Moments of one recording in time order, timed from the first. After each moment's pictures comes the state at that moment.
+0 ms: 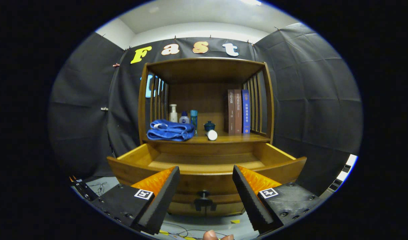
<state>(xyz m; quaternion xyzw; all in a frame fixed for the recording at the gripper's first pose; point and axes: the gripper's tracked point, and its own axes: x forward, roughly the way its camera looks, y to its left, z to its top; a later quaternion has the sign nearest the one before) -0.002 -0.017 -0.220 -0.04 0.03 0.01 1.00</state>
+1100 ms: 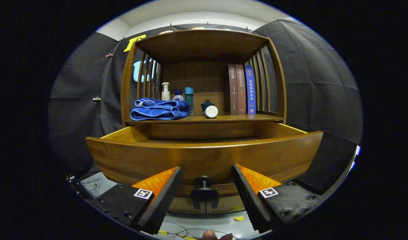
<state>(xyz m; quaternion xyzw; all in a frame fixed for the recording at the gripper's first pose) 0.096 -0.022 -0.269 -0.03 0.07 0.00 1.00</state>
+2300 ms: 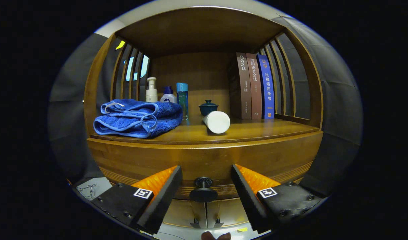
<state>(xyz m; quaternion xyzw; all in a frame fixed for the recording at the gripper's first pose) 0.235 -0.019 -0.269 -0.01 0.08 0.00 1.00</state>
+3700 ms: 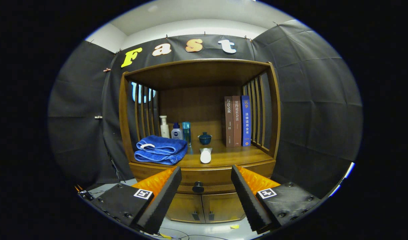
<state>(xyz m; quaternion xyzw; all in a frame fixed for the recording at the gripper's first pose) 0.074 -0.039 -0.106 0.00 0.04 0.02 1.00</state>
